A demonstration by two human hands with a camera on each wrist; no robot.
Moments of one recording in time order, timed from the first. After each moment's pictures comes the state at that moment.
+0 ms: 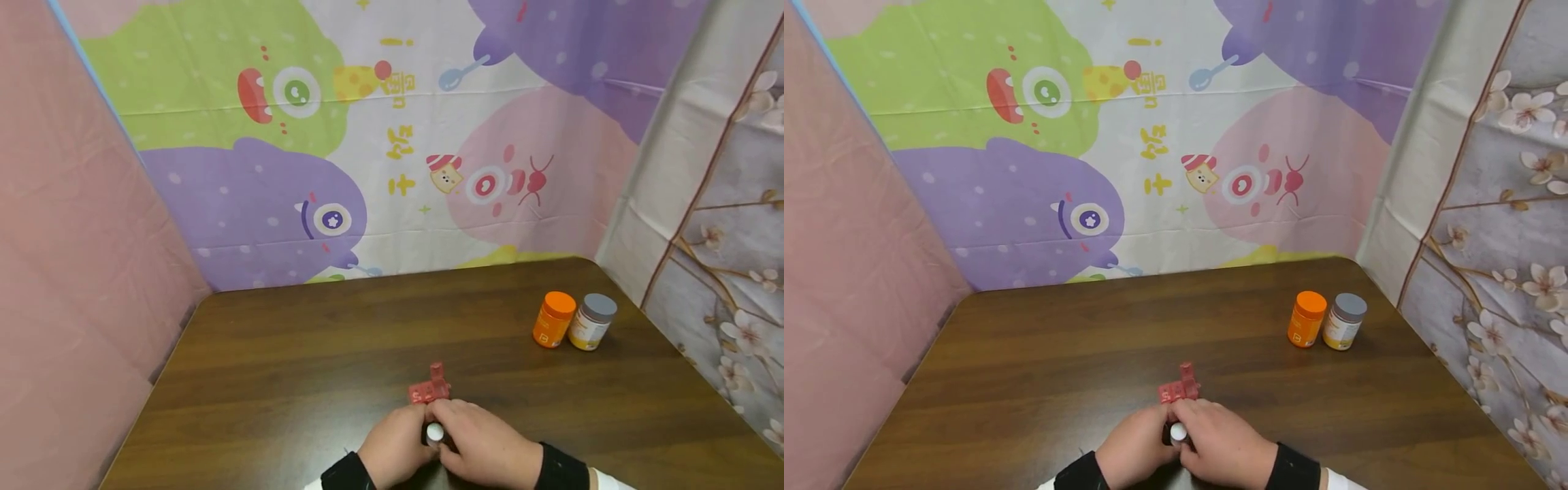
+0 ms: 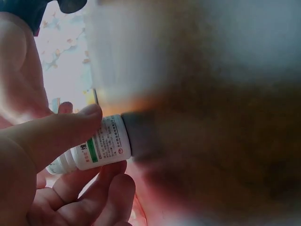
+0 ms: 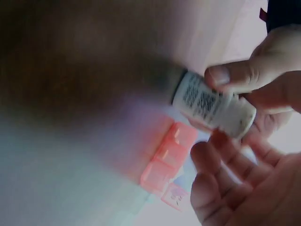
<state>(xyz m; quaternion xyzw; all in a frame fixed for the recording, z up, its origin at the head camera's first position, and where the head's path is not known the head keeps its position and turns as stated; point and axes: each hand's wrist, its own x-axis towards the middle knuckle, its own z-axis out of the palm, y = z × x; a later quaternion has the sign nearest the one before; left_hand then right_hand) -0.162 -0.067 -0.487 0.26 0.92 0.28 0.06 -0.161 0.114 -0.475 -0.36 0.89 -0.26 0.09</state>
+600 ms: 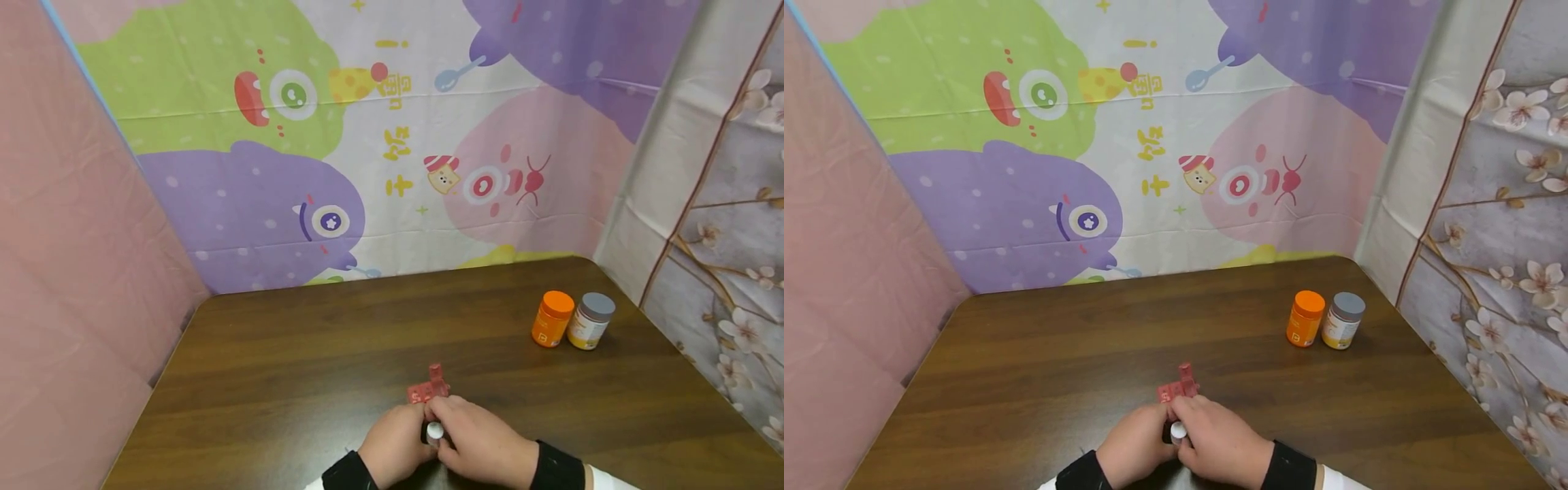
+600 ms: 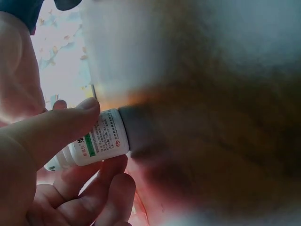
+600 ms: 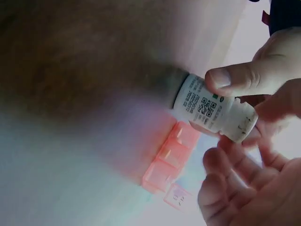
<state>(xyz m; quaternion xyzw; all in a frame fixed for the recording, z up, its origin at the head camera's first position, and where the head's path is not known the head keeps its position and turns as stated) -0.163 -0.067 -0.487 0.26 0.93 0.25 0.01 -0.163 0.112 -0.478 -0.35 0.90 -0.26 0.05</state>
